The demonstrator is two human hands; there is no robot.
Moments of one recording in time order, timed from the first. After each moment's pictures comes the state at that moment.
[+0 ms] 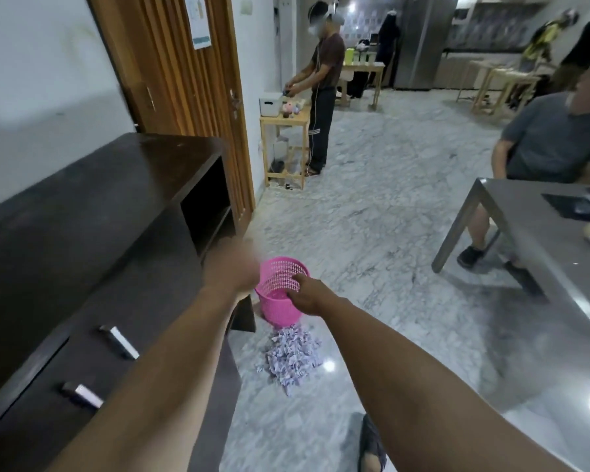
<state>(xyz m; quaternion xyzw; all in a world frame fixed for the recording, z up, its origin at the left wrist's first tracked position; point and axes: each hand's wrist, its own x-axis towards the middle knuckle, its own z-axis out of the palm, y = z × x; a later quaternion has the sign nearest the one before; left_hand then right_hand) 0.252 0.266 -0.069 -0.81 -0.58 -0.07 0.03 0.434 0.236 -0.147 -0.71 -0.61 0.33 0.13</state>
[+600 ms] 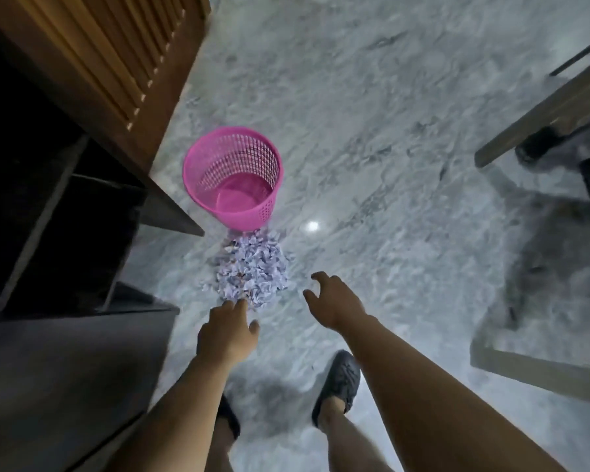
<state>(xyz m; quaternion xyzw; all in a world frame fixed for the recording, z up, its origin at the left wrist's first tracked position) 0.447 0.413 -0.546 -0.68 -0.63 0.21 -0.30 0.673 0.413 -0.537 -0.75 -0.51 0.42 -0.06</state>
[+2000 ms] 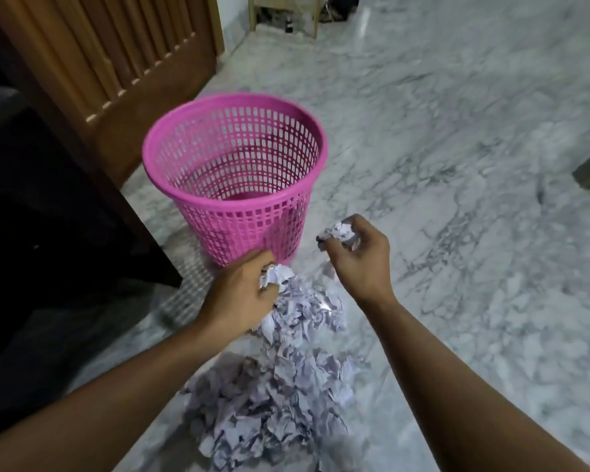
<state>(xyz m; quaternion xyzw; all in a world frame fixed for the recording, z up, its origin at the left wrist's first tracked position) 0.434 0.615 -0.934 -0.81 -0.46 -0.28 -0.23 0.640 0.601 -0.915 -0.64 -0.47 0.27 0.54</state>
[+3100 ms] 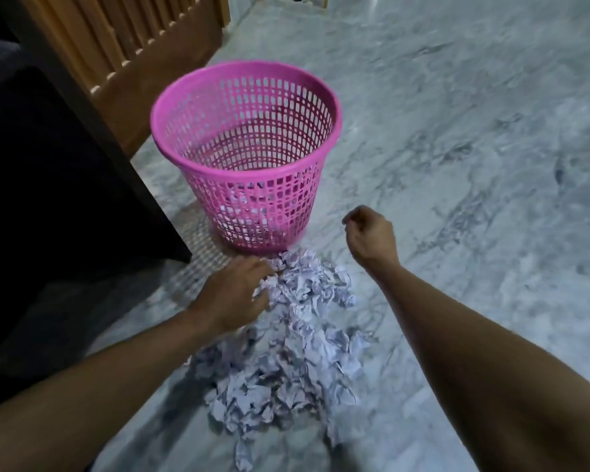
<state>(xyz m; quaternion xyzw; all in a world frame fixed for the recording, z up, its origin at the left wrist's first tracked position) 0.389 0.618 -1.000 -0.89 -0.43 -0.12 -0.11 0.670 0.636 -0.986 -0.76 -0.50 0.22 0.36</state>
